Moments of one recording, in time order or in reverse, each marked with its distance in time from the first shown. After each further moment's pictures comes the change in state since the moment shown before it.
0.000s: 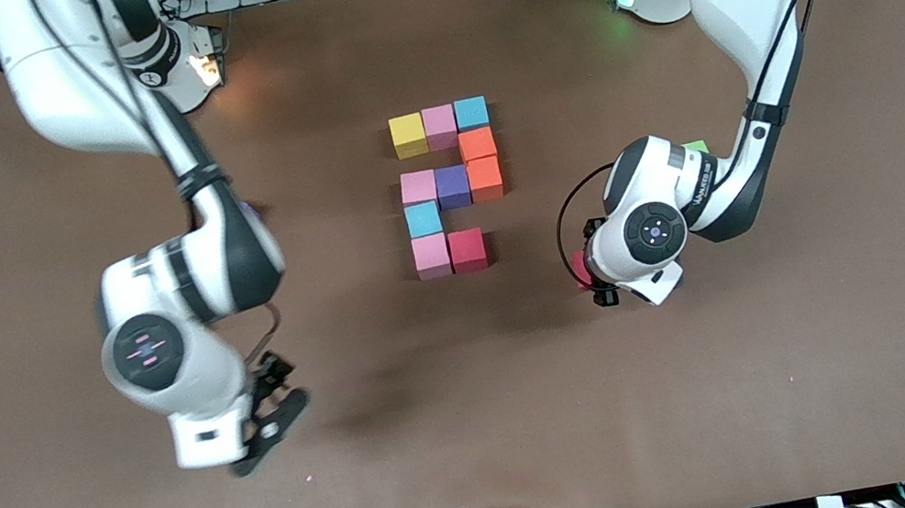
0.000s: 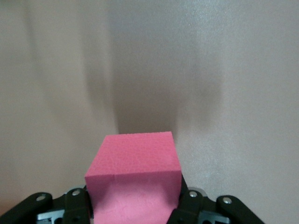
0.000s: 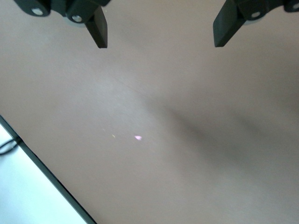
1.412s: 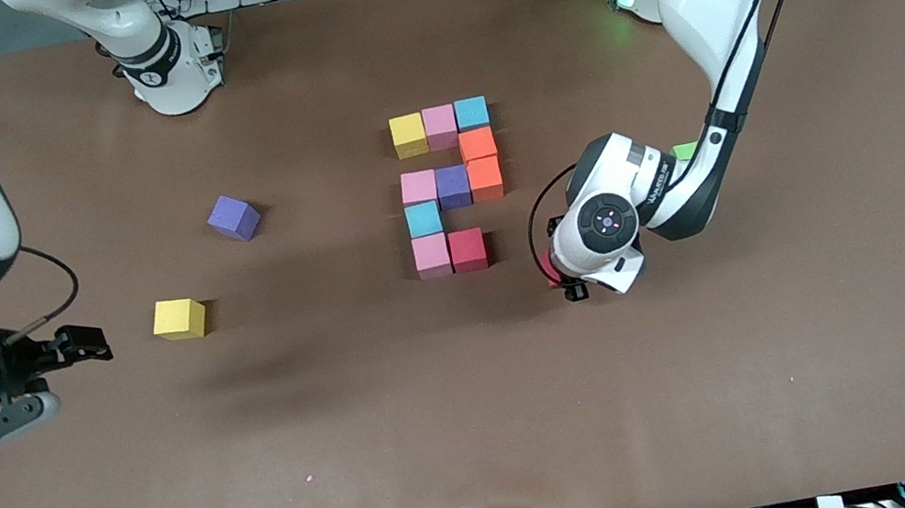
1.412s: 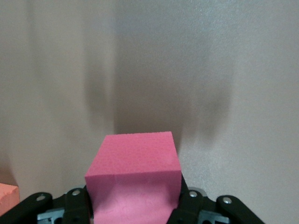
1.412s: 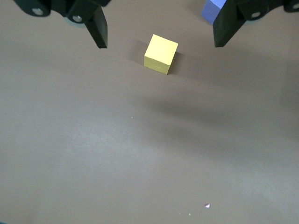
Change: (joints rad) left arm -0.075 0.025 0.004 -0.009 0.000 0.057 -0.196; right arm -0.360 -0.468 0.206 -0.411 -0.063 -0.099 0.219
